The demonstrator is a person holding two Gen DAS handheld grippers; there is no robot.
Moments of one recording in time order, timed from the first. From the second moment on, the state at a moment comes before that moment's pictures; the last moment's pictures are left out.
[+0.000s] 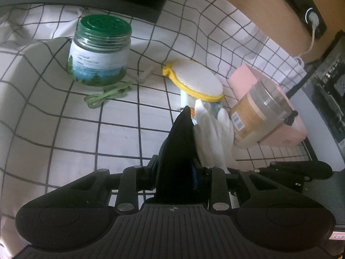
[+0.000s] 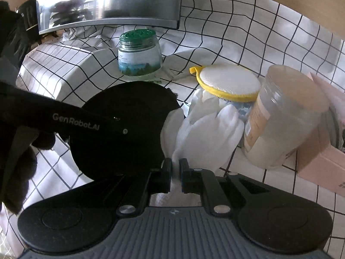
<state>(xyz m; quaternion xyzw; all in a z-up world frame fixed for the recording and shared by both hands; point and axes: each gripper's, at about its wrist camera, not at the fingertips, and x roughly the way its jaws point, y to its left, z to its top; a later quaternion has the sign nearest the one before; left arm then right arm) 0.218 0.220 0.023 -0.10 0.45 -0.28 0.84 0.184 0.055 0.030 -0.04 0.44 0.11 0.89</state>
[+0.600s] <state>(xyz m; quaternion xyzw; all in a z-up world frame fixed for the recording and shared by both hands) 0.171 0.283 0.051 -0.13 0.39 -0.19 0.89 0.183 0.022 0.046 0.03 0.44 0.07 0.90</state>
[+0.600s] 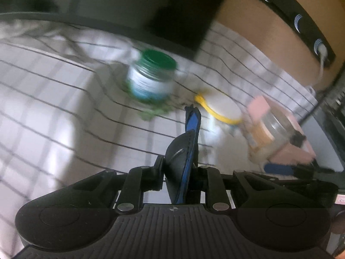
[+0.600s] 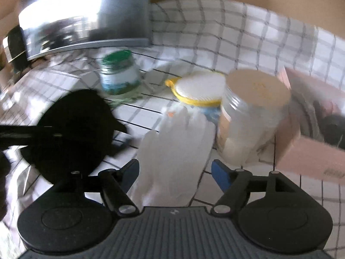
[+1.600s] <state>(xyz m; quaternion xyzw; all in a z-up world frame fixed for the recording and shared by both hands) 0.188 0.250 0.196 -0.10 0.23 -0.11 0.96 0.206 -0.024 0.206 0.06 0.31 0.18 0.93</state>
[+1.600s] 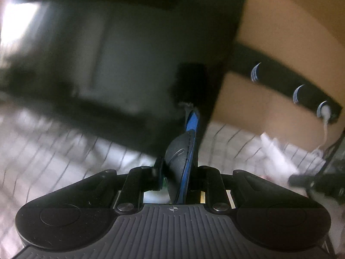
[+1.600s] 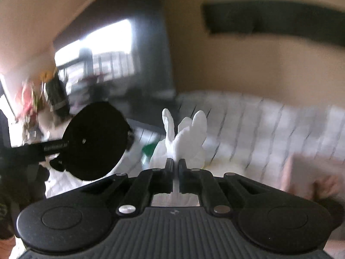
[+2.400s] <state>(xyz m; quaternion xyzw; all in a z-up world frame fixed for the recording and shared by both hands) 0.262 -0.065 0.129 -0.07 0.35 -0.28 0.89 0.172 -0.228 0.218 0.09 0.26 -0.02 0.96</state>
